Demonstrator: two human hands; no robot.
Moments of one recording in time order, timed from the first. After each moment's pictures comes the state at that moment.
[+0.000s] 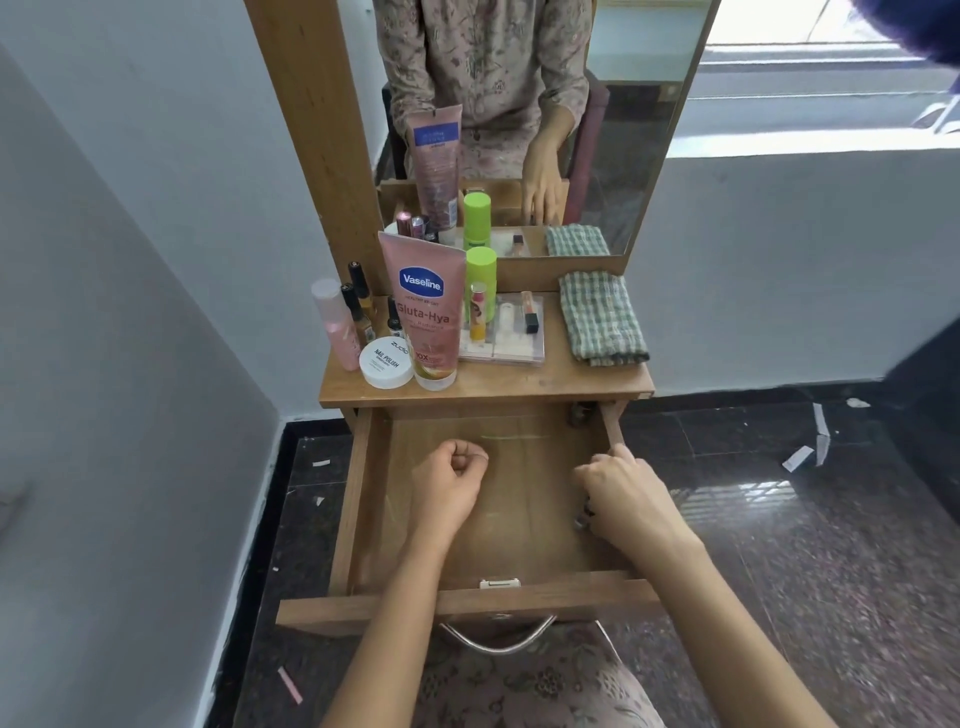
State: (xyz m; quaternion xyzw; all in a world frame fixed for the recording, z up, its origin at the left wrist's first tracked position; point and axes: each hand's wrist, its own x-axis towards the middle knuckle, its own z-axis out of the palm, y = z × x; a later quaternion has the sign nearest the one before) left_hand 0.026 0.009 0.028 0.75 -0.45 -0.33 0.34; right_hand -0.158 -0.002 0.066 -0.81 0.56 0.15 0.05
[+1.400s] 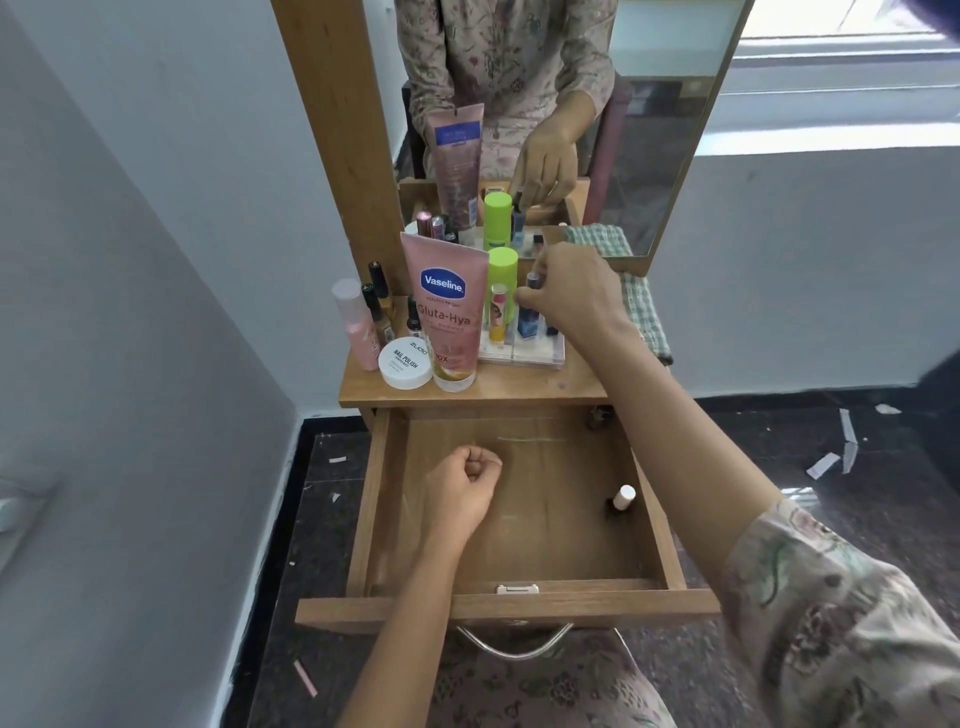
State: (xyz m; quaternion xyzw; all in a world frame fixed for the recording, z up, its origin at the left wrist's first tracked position) left_hand 0.034 0.008 0.009 0.75 -0.45 -0.36 0.34; right_hand -0.077 -0.145 0.154 -0.75 0.62 -0.21 0.09
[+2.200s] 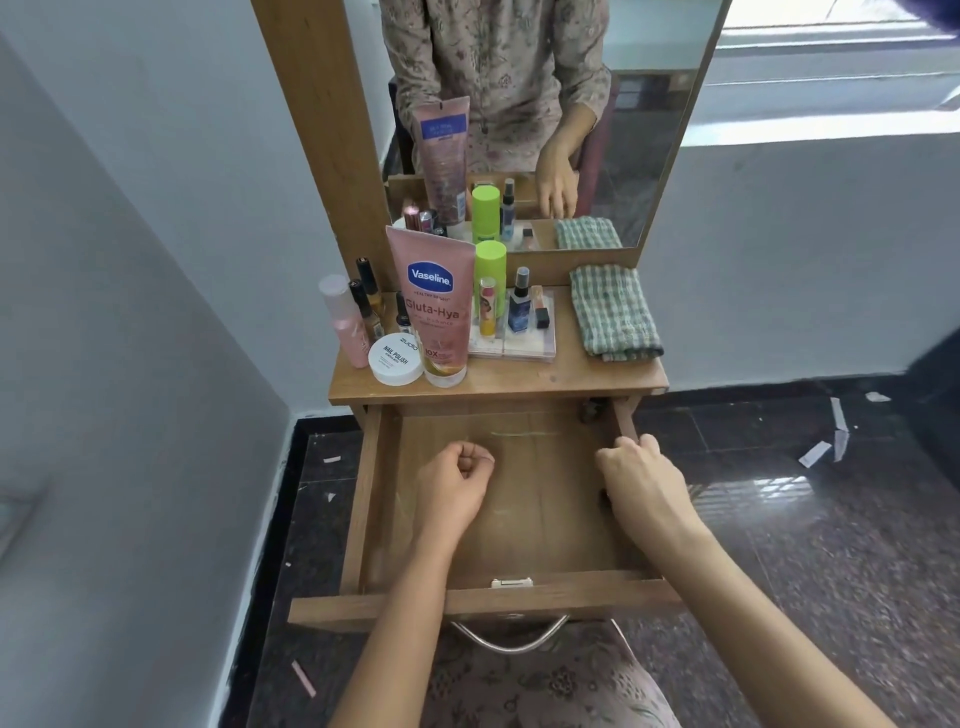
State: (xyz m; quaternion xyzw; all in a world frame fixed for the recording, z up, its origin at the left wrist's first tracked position) left_hand 0.035 0.006 0.005 0.75 -0.46 -0.34 0.34; right_hand -0.156 -0.006 0.061 -0.77 0.63 0.13 0.04
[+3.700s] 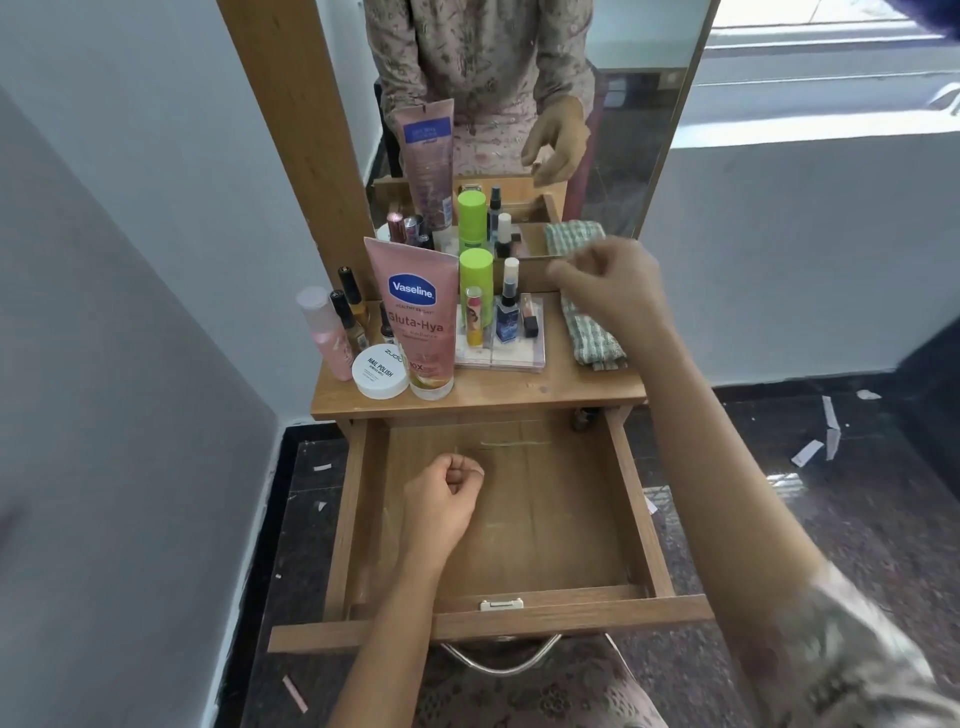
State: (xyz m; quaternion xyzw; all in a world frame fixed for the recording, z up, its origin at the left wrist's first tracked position) left_hand 0.034 0.007 0.014 0.75 -0.48 -0.32 0.33; right_hand -0.128 -0.130 0.161 -0.66 0.60 -0.38 0.26
